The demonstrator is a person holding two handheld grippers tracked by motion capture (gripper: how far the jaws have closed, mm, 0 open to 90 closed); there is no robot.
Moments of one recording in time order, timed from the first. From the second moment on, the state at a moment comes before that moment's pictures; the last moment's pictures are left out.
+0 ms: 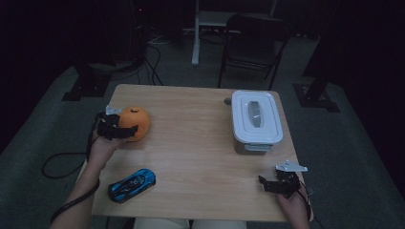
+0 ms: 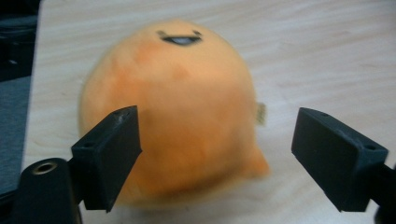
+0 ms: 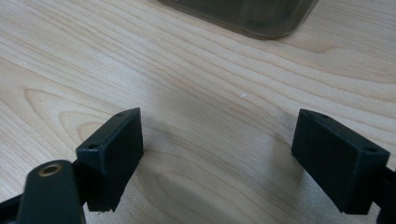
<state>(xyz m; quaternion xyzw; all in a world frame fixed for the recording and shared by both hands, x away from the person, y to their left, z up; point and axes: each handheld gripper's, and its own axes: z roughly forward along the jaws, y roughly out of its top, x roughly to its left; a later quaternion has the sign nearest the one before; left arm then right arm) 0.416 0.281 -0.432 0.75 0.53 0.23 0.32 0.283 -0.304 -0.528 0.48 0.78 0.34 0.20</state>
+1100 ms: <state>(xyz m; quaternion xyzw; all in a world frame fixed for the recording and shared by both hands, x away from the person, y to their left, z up) 0.443 0.291 -0.457 0.74 0.56 0.24 0.30 0.283 -0.304 -0.528 0.48 0.78 0.34 0.20</state>
